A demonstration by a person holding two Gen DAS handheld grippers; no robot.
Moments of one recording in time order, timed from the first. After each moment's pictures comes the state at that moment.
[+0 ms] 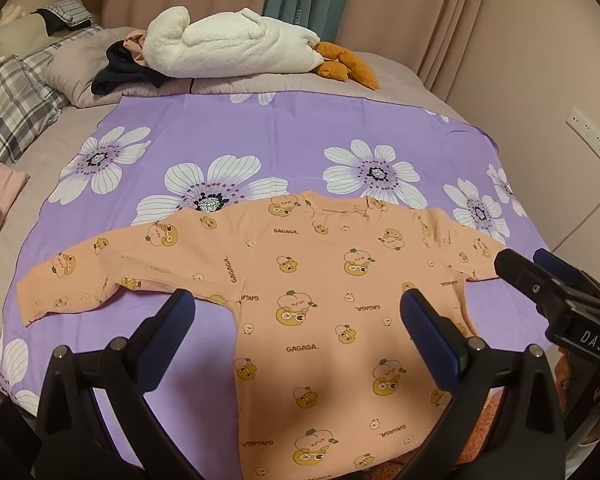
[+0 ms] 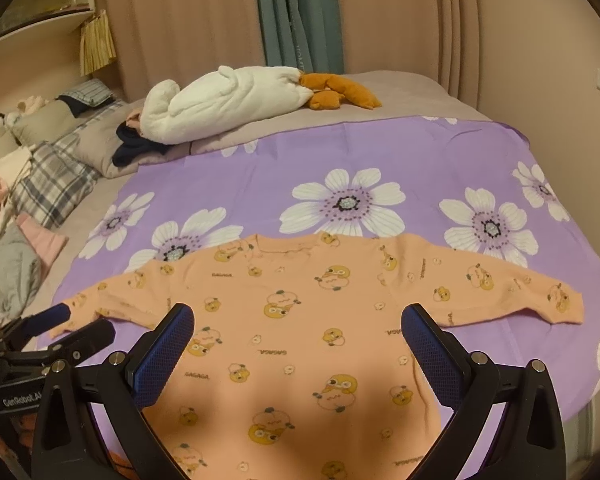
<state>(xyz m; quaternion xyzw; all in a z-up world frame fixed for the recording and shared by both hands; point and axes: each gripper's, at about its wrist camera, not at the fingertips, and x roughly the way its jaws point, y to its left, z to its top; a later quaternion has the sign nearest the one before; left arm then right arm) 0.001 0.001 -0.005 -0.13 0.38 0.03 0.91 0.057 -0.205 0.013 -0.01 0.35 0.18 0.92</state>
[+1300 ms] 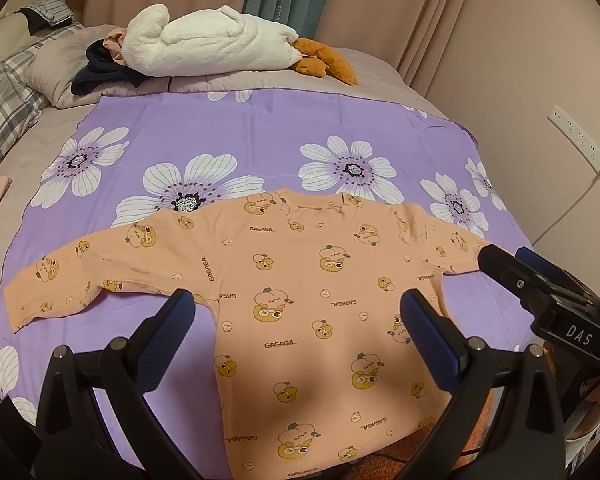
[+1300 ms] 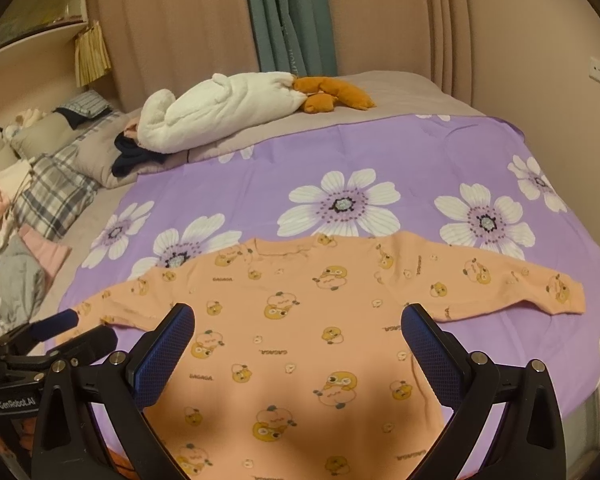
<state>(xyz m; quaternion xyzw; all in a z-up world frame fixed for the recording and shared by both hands) 0.000 -0.006 0.001 -0.12 0.41 0.00 0.91 0.053 -0.213 0.017 0.01 0.35 0.18 0.92</state>
